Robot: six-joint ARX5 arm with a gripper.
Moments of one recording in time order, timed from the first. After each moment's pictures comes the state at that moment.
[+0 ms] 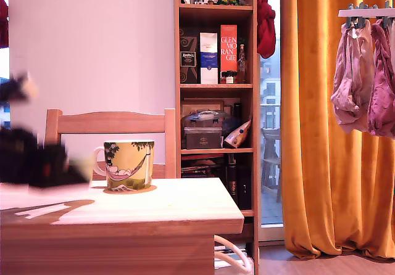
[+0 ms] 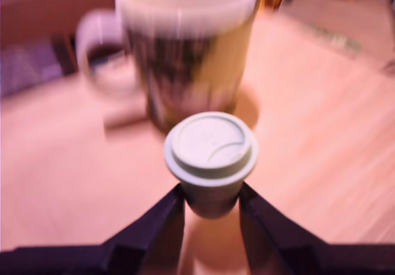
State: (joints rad) arm -0.27 1.58 0.35 0.86 0.31 0.06
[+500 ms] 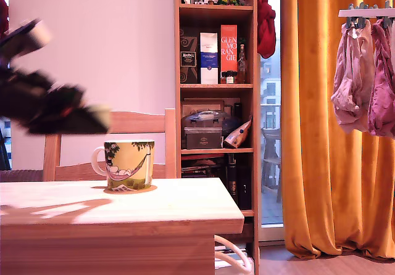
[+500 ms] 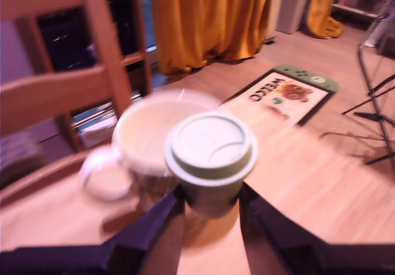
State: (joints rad) arm -0.31 1.47 0.53 0.61 0.34 0.05
